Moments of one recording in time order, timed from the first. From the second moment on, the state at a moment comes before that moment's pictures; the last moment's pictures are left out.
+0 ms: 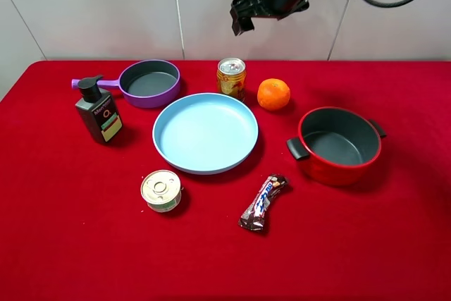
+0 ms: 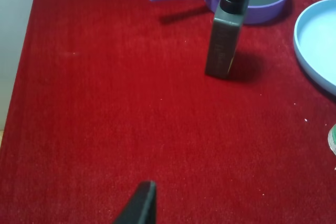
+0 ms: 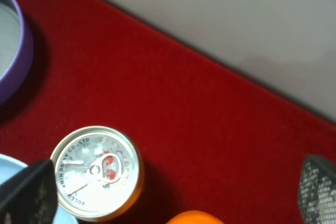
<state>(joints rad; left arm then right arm) -0.11 -0.01 -0.48 0.01 1.06 -0.02 0.46 2.07 -1.73 0.03 0.63 -0.14</state>
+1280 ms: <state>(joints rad) -0.11 -0.01 -0.48 0.01 1.06 -0.02 0.48 2.28 -1.74 0.20 0.49 -0.14</state>
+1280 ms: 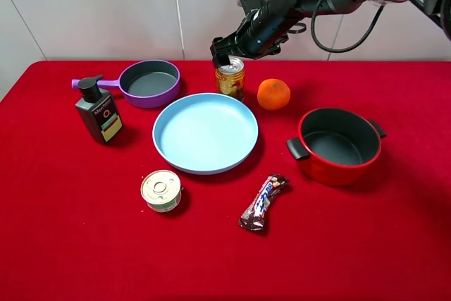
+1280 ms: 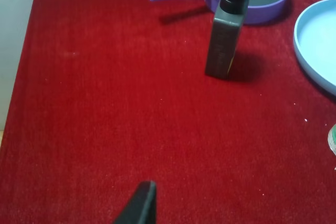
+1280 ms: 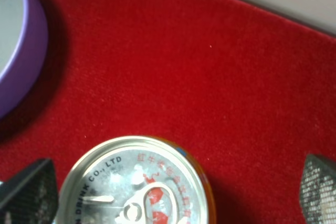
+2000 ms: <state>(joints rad) -0.11 -0.01 -0.48 0.01 1.06 -0.02 0.48 2.32 -1.74 0.20 0.50 -0.14</state>
